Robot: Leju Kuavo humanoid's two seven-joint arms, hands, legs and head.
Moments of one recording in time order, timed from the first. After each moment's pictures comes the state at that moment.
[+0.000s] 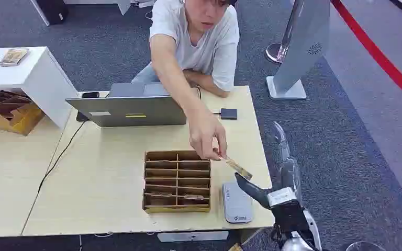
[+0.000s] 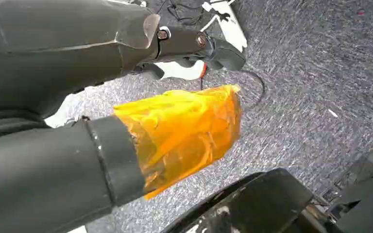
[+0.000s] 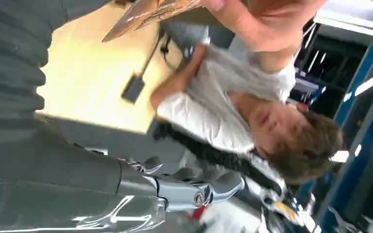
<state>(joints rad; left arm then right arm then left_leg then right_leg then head) -0.02 -0.14 0.17 -0.22 -1.25 0.37 -0.03 0.08 0.06 0.28 -1.77 0.48 -0.28 -0.37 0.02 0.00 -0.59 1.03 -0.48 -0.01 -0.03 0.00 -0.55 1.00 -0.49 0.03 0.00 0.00</state>
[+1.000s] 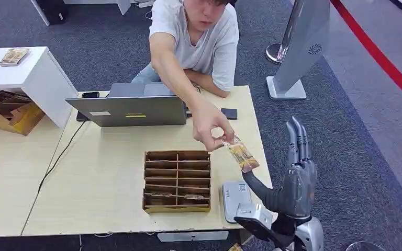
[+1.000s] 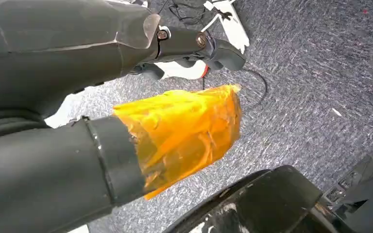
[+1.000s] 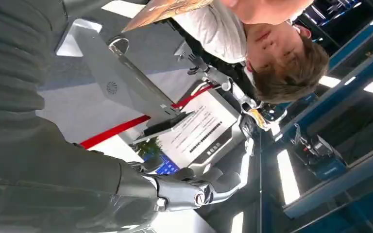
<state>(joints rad) -0.02 -0.14 0.17 -0.22 -1.25 0.37 -0.03 0.08 0.02 0.39 -1.84 0.98 -0.59 -0.21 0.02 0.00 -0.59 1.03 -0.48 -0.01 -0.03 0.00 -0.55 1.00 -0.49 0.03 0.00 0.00</state>
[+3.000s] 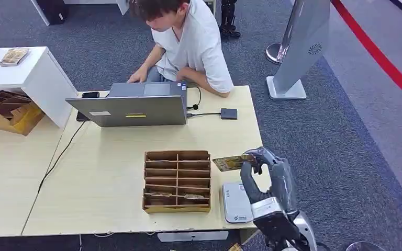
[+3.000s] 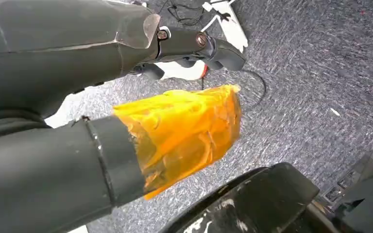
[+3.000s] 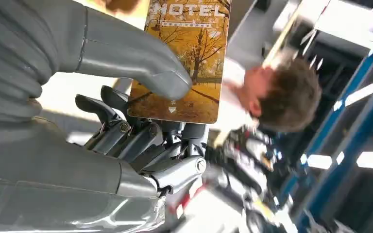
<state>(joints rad) -0.02 -0.14 0.17 -0.22 -1.26 0.37 -0.03 0.08 -0.01 0.41 -1.84 0.50 -0.29 -0.27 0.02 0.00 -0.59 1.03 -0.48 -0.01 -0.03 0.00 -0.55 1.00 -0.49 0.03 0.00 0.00</state>
